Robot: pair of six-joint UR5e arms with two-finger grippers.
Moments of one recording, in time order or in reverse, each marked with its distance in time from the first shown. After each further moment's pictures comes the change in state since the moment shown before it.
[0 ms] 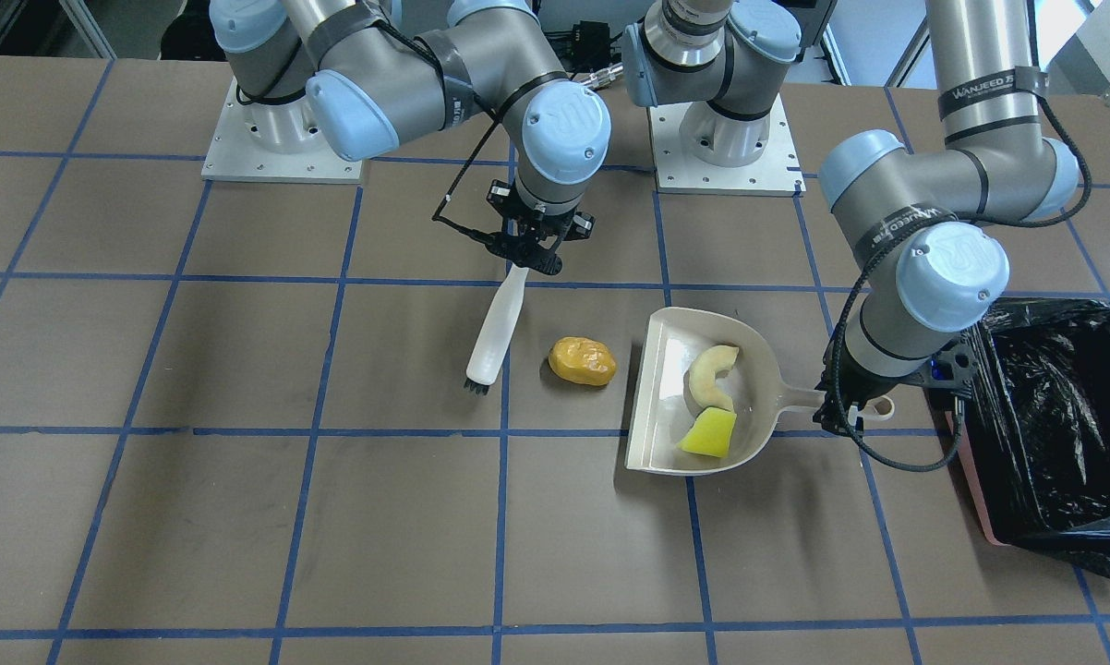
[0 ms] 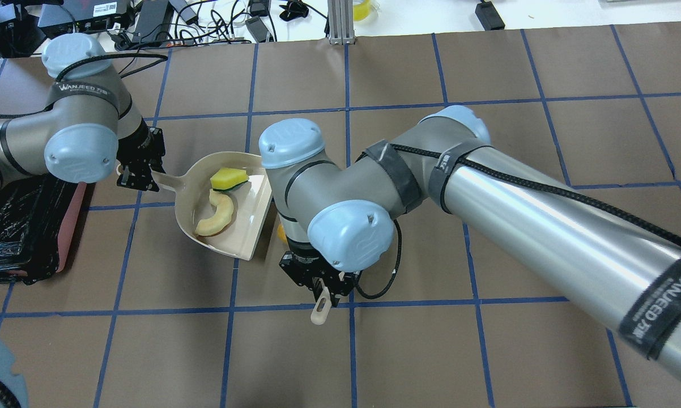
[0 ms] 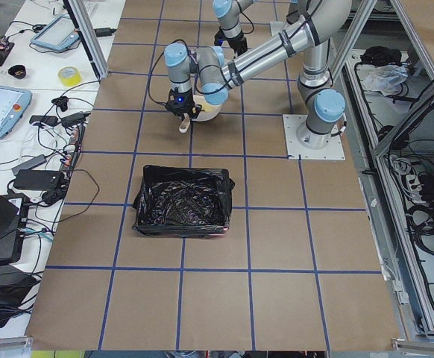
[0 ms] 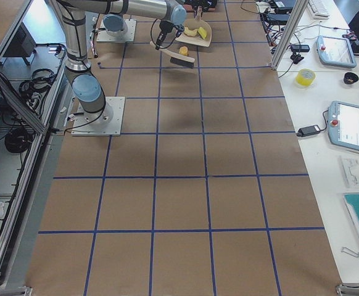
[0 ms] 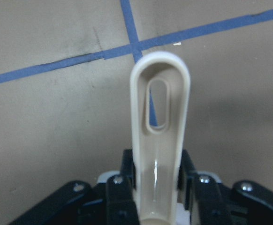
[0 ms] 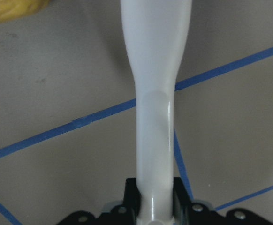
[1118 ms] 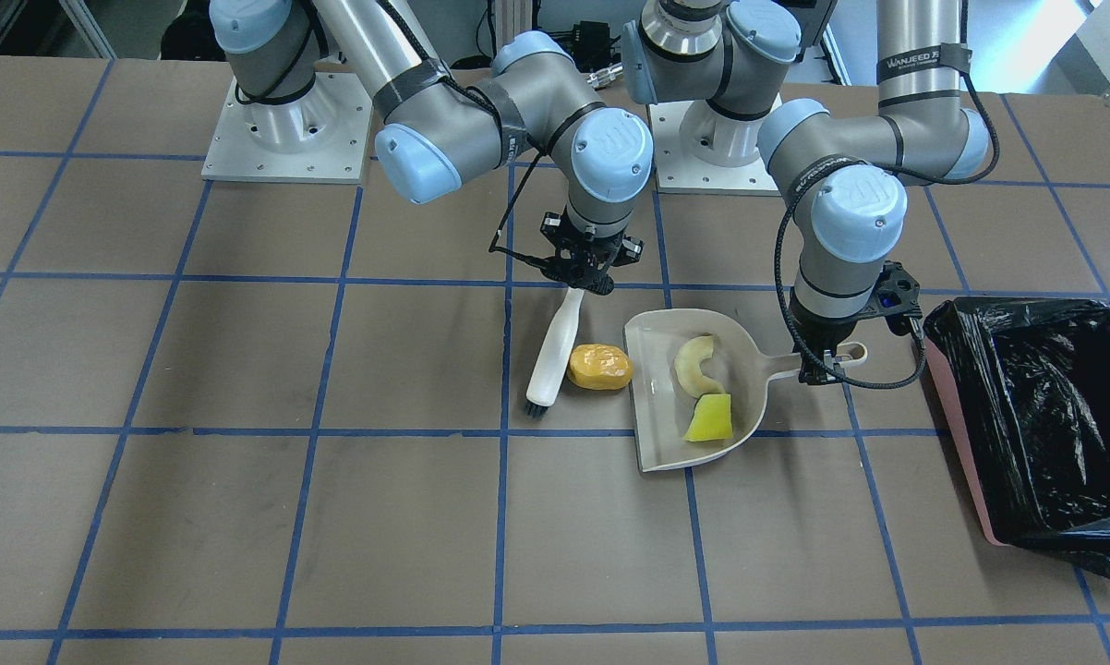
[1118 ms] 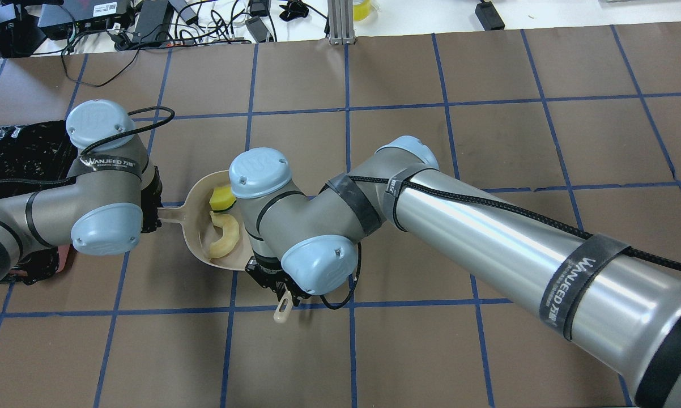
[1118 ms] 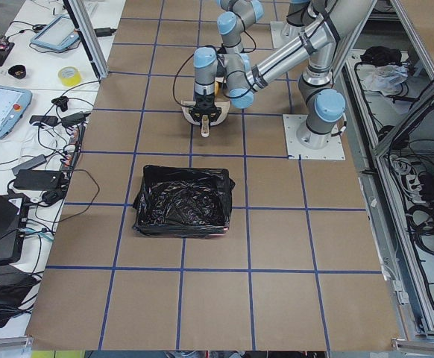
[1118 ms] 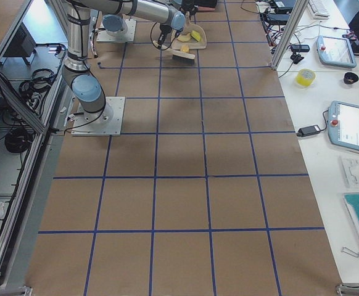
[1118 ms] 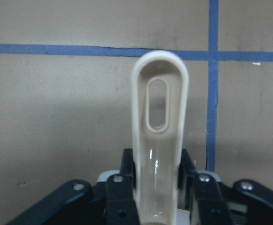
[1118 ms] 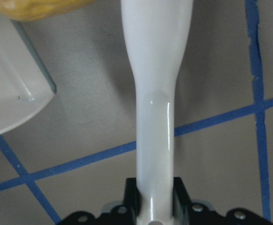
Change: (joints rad) left arm -0.036 0.101 -0.233 0.213 0.102 -0.275; right arm 0.053 0.101 -0.007 -0.244 0.048 0.011
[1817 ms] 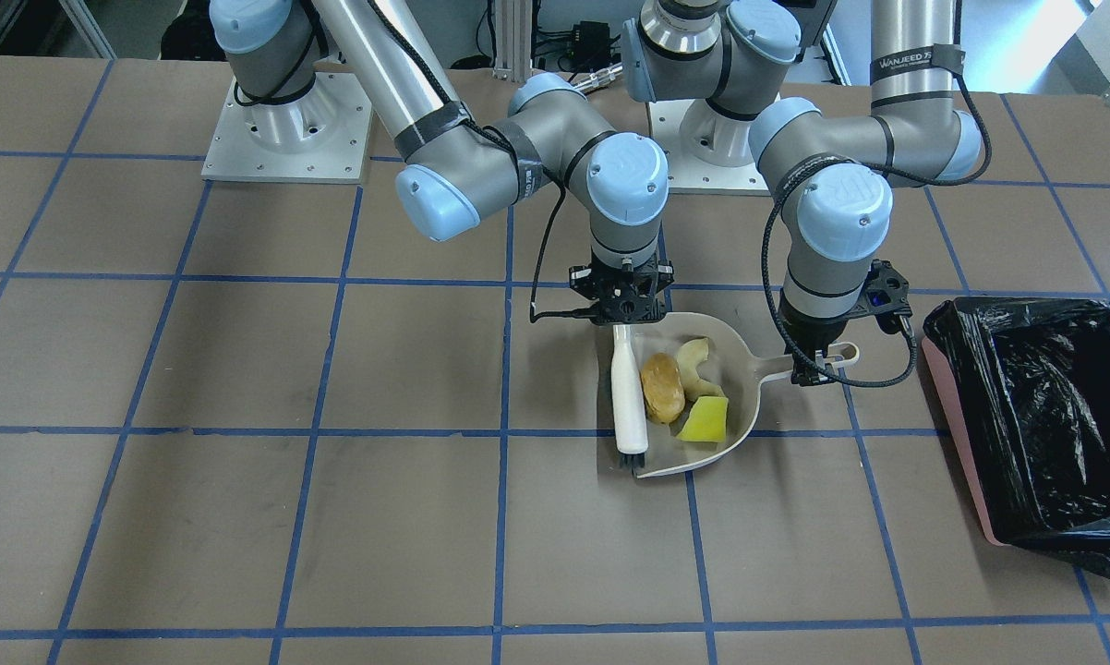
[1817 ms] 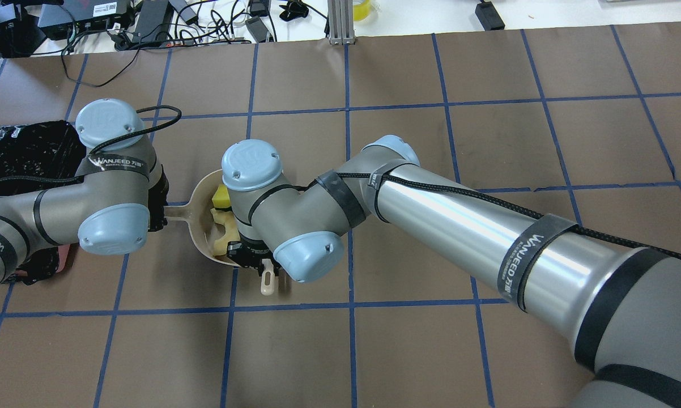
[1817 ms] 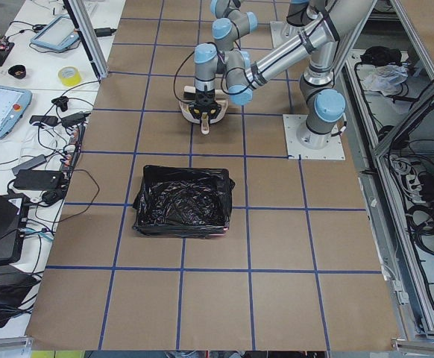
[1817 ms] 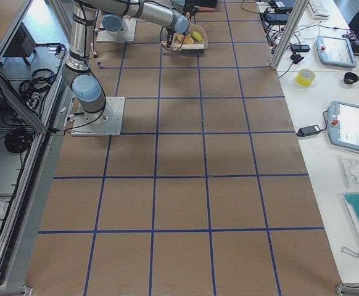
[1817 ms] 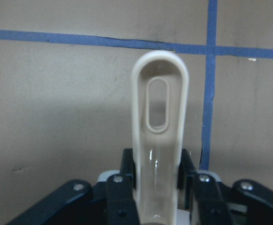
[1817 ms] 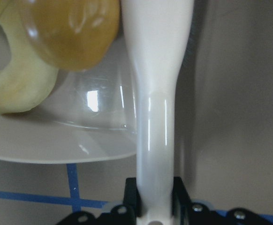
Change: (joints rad) left arm -0.024 -0.004 0.007 0.002 0.001 -0.039; right arm 0.000 0.091 -0.070 -0.176 0.002 -0.336
